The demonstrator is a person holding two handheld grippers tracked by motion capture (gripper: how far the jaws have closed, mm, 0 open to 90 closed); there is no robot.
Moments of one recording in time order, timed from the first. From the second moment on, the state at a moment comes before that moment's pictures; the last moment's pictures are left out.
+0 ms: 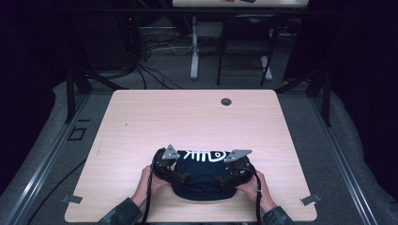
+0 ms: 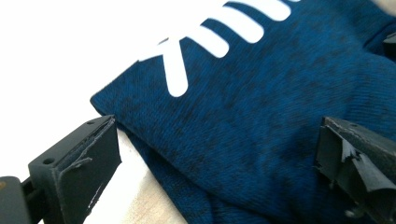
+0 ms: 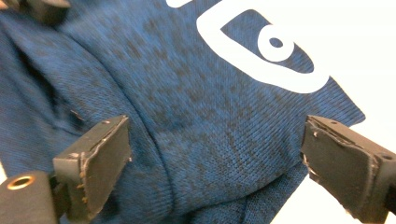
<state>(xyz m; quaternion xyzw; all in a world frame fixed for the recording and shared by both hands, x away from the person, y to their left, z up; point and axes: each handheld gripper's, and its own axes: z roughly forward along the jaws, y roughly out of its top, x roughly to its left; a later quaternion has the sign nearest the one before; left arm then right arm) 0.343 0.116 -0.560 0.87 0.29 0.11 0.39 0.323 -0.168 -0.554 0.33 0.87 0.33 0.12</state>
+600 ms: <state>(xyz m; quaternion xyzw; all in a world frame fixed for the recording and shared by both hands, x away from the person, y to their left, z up) 0.340 0.157 -0.546 0.85 0.32 0.15 0.40 0.297 -0.214 -0.532 0.37 0.84 0.37 0.16</state>
